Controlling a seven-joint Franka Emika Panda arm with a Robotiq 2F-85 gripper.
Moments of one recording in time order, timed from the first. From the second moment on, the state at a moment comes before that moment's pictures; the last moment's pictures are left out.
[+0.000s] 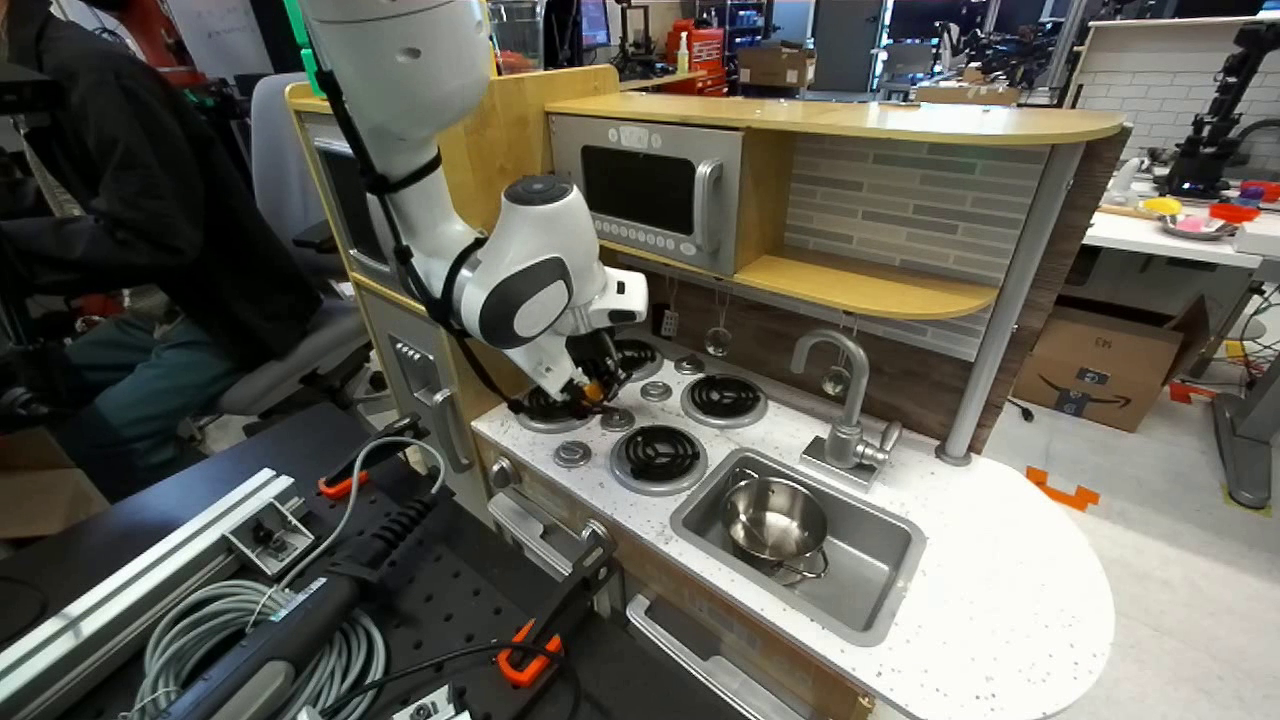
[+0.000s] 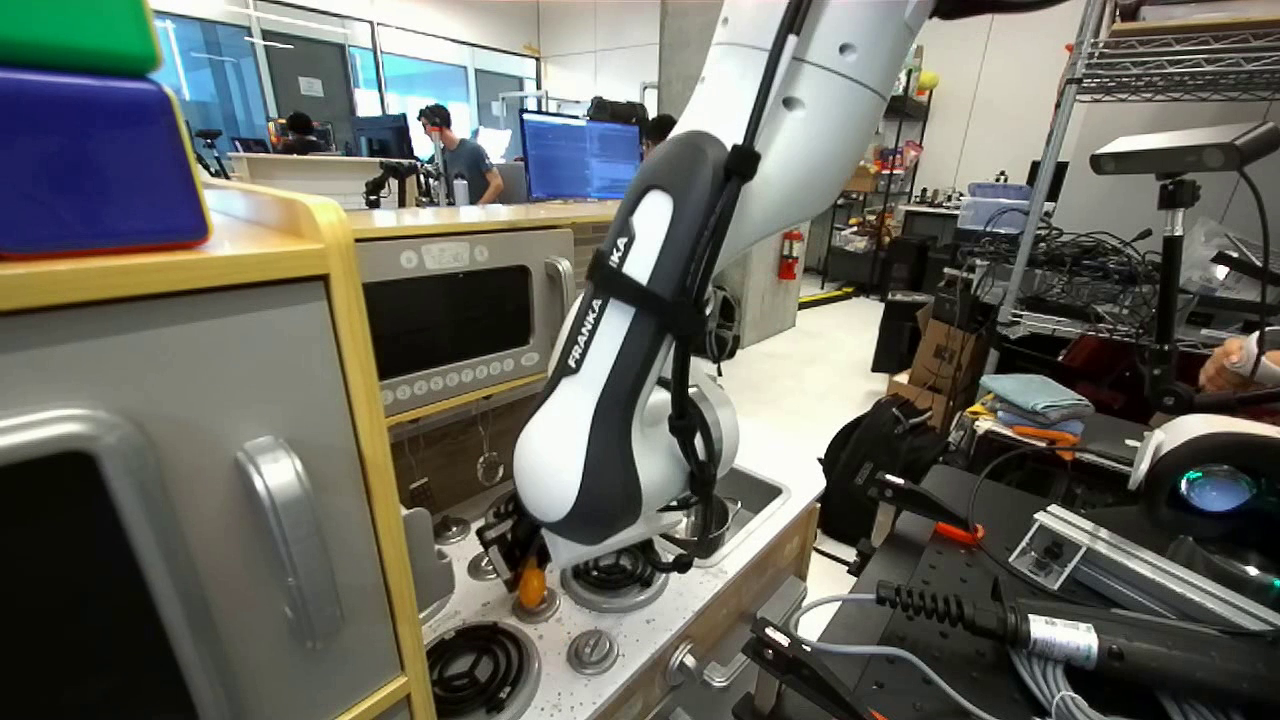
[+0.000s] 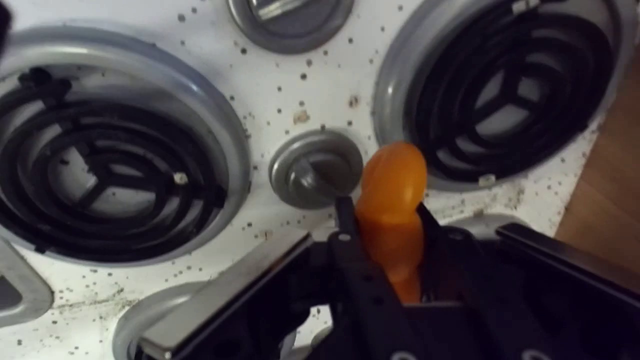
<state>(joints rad) 0.15 0.97 0.10 -1.92 0.18 3.24 0.12</state>
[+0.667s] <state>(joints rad) -0.01 0.98 0.00 -1.91 0.28 3.17 0.30</state>
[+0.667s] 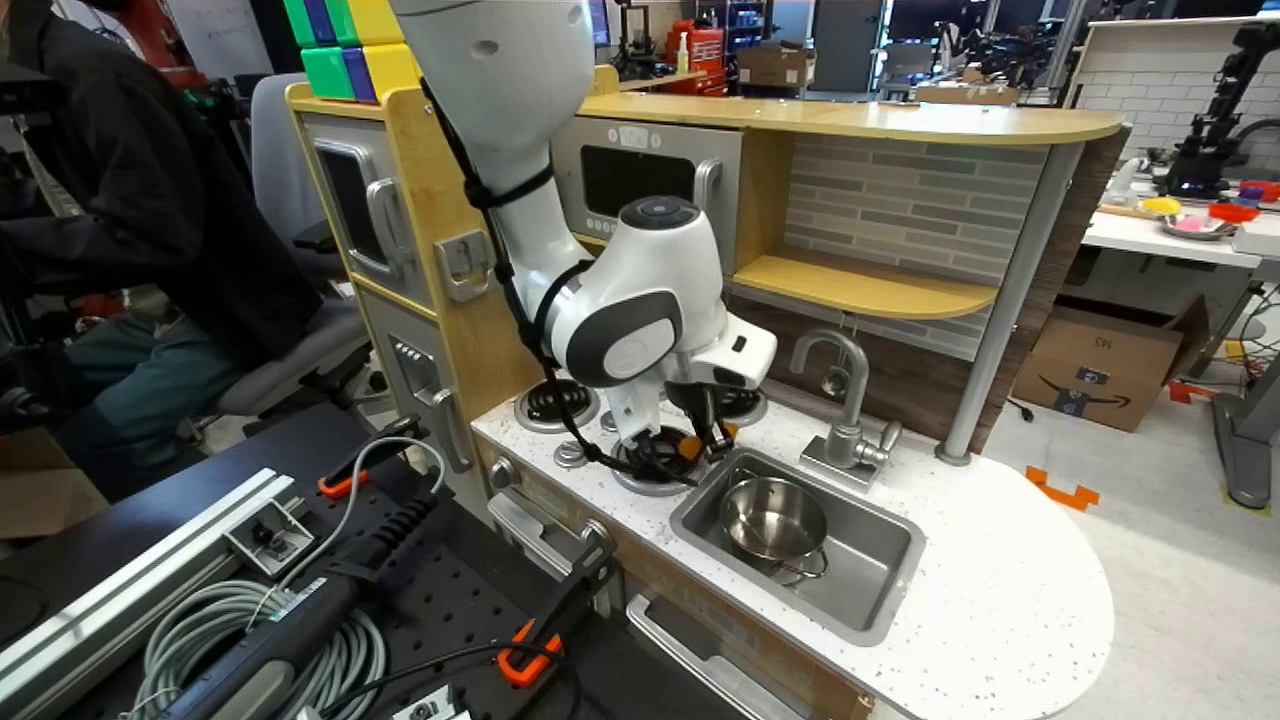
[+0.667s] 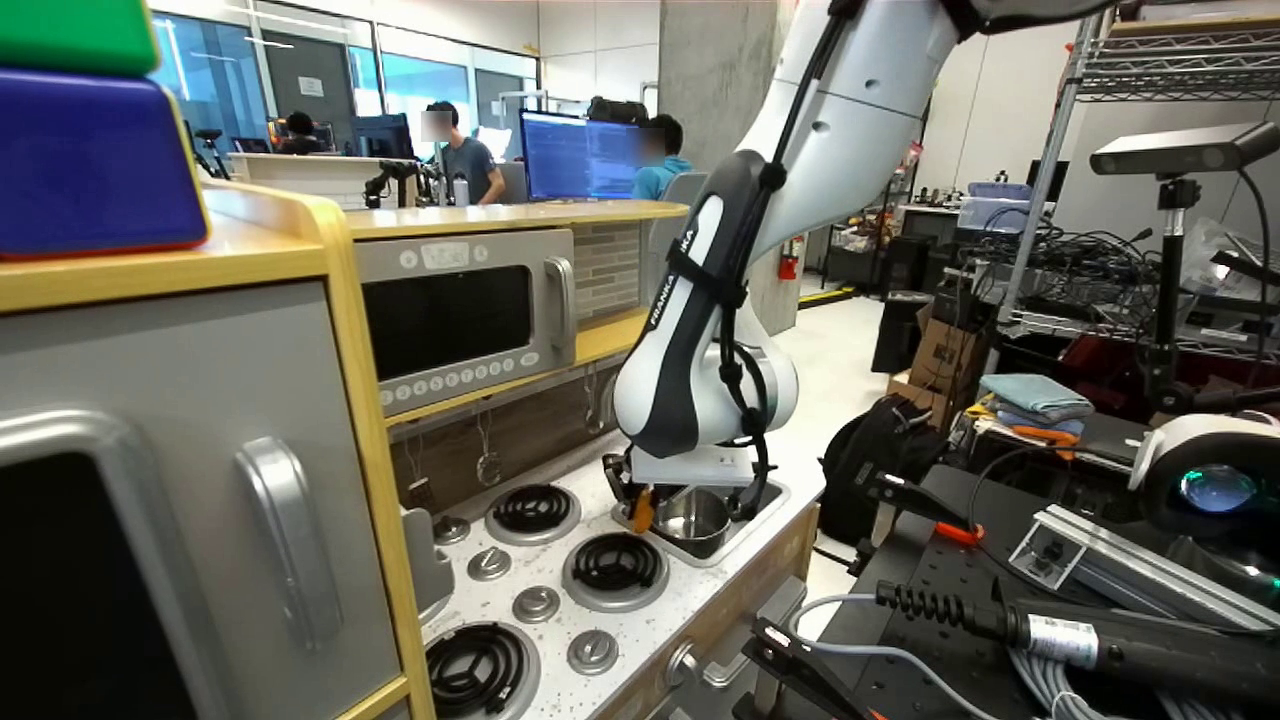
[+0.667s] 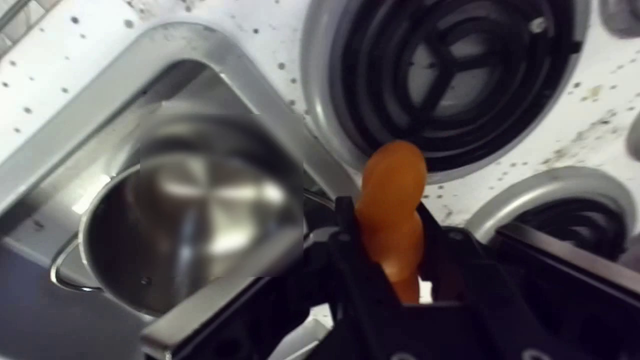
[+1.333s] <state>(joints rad) -0.04 1.13 -0.05 -1.71 0.48 3.11 0.59</state>
